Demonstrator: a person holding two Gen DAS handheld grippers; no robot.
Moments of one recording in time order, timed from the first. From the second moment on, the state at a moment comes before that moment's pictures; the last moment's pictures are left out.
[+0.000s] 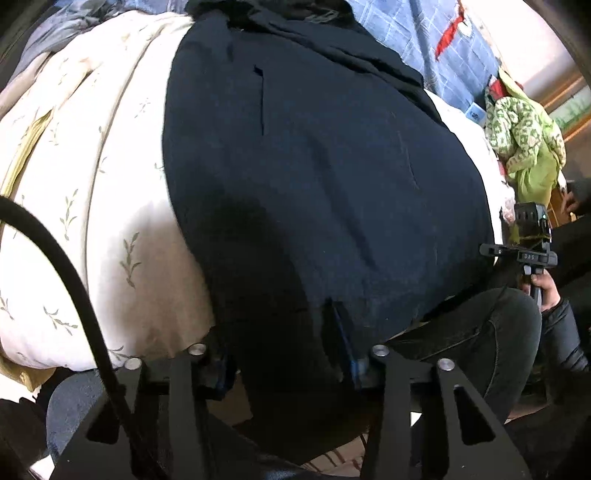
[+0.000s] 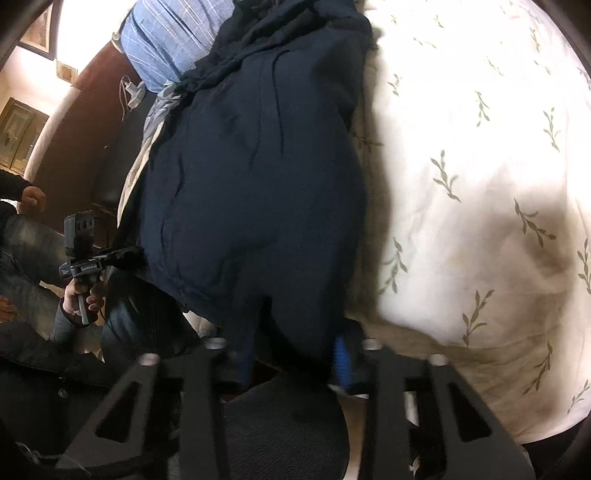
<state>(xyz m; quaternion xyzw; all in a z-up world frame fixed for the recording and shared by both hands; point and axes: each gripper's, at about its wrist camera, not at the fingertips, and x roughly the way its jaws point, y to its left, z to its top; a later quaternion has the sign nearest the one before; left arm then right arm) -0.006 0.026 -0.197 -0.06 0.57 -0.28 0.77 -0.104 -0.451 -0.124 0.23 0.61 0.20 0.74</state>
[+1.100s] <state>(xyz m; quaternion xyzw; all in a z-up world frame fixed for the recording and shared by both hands) -0.005 0.027 -0.191 -0.06 0.57 -0.30 0.77 -0.108 -0.431 -0.093 0.24 0.59 0.23 0.74</state>
